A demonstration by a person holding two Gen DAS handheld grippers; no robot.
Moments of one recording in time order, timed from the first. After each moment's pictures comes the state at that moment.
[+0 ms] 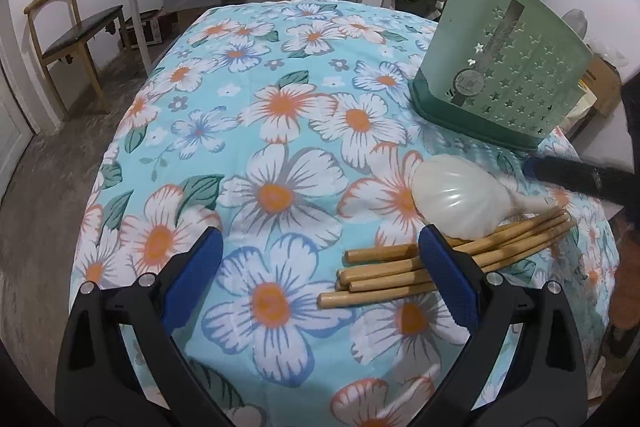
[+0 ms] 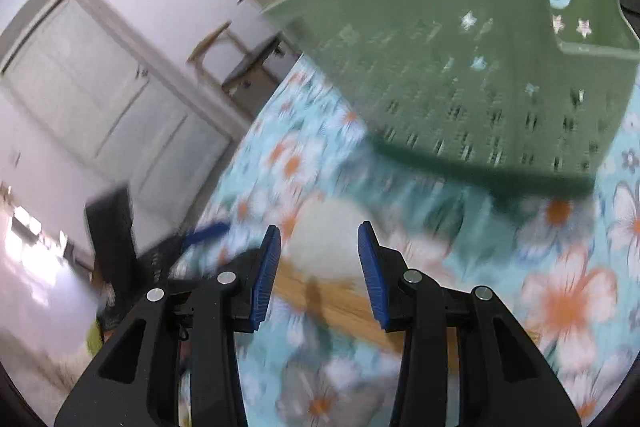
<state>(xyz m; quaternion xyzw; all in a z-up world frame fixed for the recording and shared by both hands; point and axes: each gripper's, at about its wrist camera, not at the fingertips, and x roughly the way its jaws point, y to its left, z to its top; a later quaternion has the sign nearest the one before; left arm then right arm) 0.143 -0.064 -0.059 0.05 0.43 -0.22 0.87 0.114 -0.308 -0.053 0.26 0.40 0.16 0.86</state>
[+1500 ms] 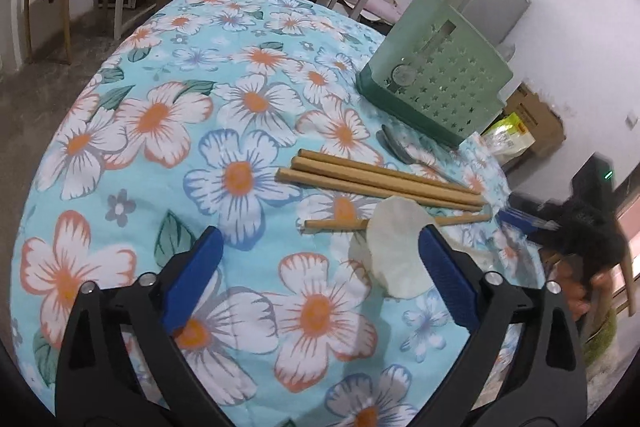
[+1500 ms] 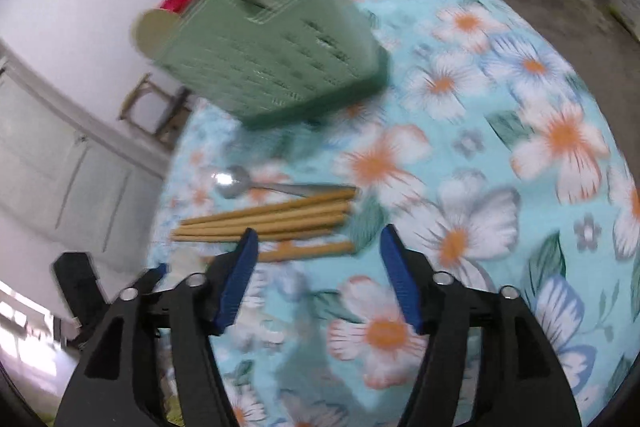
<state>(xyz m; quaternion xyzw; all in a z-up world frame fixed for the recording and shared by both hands) 0.088 -0.016 -0.062 -0.10 0.44 -0.31 0.84 0.003 -0.374 -0.078 0.34 0.42 0.00 0.84</state>
